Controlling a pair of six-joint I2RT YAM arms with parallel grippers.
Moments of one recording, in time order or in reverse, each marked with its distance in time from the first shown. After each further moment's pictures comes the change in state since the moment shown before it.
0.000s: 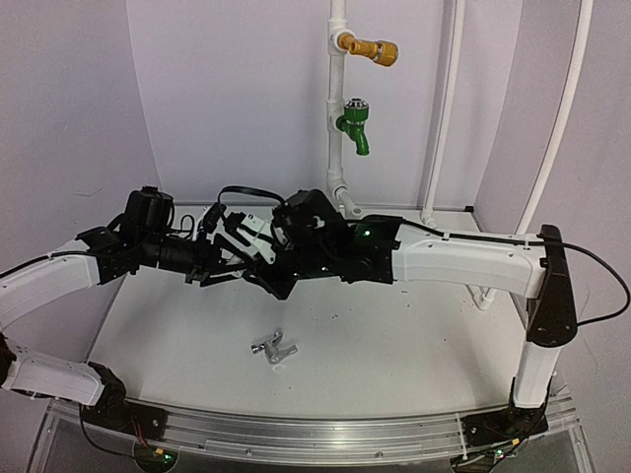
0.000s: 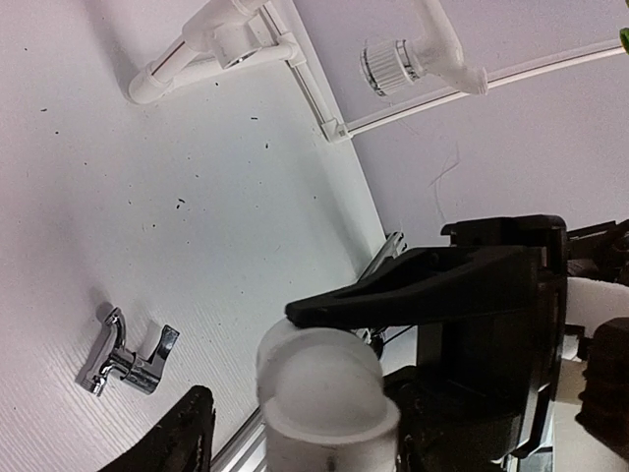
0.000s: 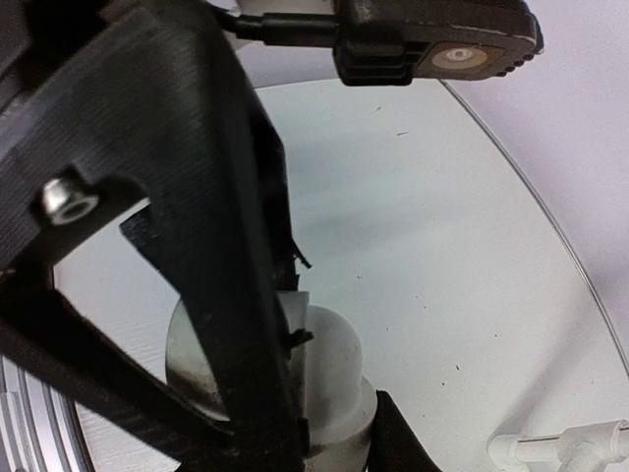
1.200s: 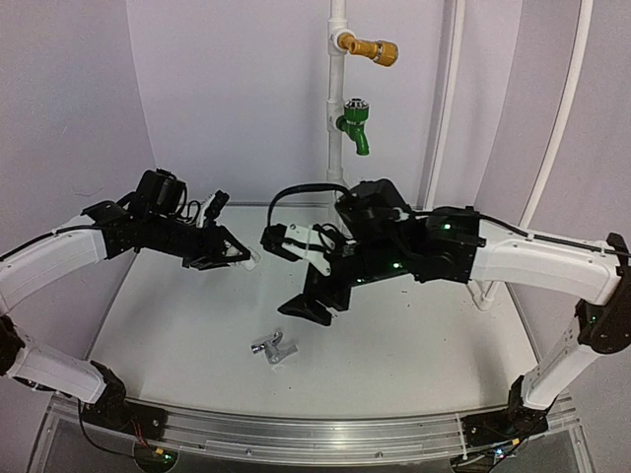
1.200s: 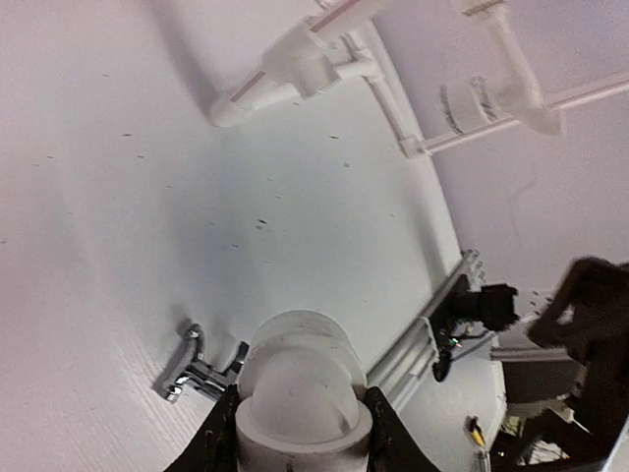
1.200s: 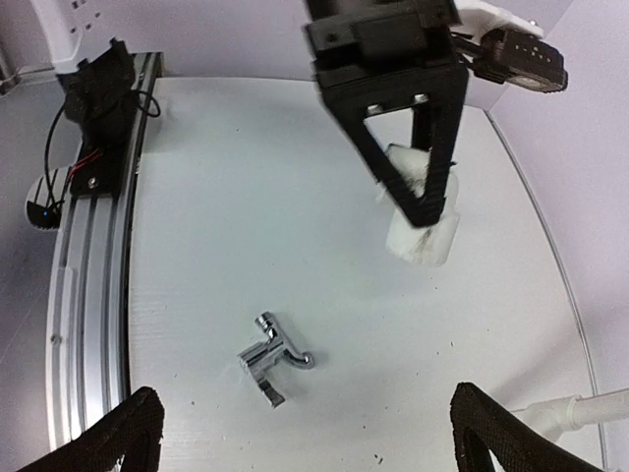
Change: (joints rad) left arm -0.007 0.104 0.199 -0.238 -0.204 0.138; right arm 0.004 -0.332 -0.235 -0.124 -0.158 -0.202
